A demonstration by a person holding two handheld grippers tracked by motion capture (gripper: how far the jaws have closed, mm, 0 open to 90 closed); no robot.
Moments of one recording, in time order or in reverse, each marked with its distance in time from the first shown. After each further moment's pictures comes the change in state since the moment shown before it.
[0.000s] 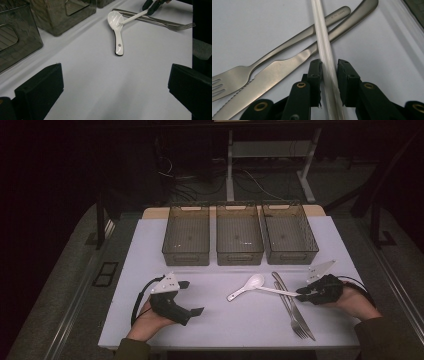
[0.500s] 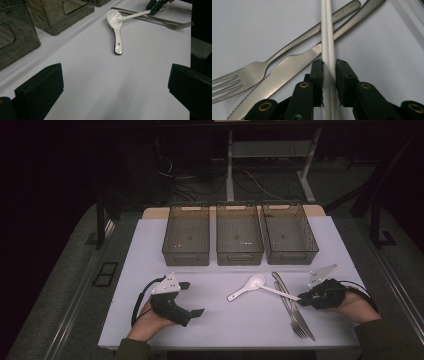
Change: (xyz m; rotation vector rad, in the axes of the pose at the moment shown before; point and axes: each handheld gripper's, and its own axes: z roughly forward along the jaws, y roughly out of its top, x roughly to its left) left arm -0.002 0.000 0.001 0.007 -0.007 0.001; right arm 0.012 -0.005 -0.004 0.014 -0.004 0.026
